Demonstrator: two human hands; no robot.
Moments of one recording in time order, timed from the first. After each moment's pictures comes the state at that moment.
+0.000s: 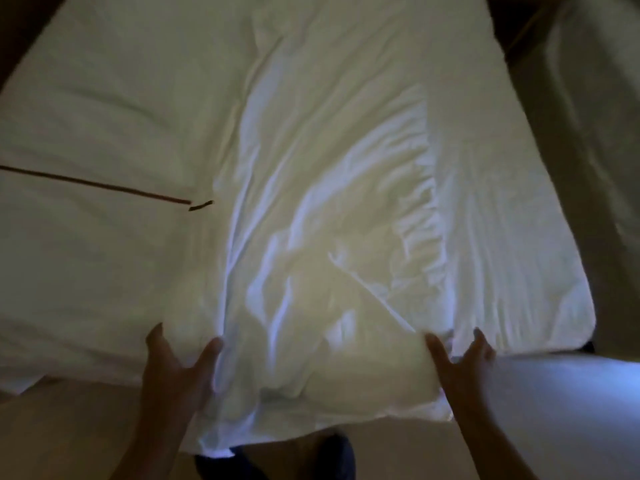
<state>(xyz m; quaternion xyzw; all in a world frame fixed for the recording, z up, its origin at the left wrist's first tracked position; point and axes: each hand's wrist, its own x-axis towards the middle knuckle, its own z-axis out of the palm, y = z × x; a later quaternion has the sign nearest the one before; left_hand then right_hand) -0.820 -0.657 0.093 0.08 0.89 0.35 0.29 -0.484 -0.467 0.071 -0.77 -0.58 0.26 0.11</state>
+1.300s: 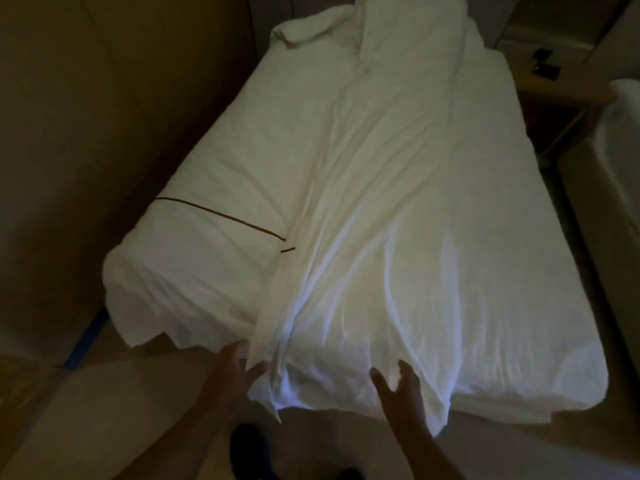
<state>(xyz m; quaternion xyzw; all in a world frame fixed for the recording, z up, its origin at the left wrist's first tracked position) -0.775 -0.749 0.145 0.23 0.87 0.29 0.32 -0.518 -0.572 0.136 -0.63 -0.64 0.44 0.02</state>
